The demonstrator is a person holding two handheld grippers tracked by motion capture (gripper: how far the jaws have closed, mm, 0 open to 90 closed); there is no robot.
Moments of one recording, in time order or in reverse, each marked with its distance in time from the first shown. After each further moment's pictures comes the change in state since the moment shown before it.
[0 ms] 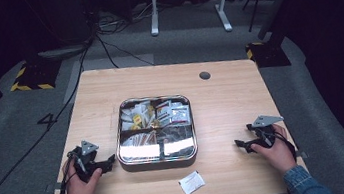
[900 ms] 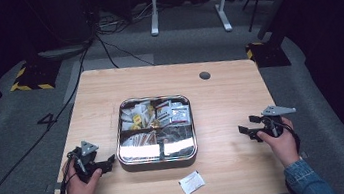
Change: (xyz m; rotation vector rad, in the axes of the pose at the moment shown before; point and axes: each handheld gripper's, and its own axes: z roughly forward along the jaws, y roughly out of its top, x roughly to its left) left arm -0.001 -0.001 -0.001 -0.001 0.003 -0.007; right arm -0.018 0.018 -0.019 -0.124 -0.012 0.156
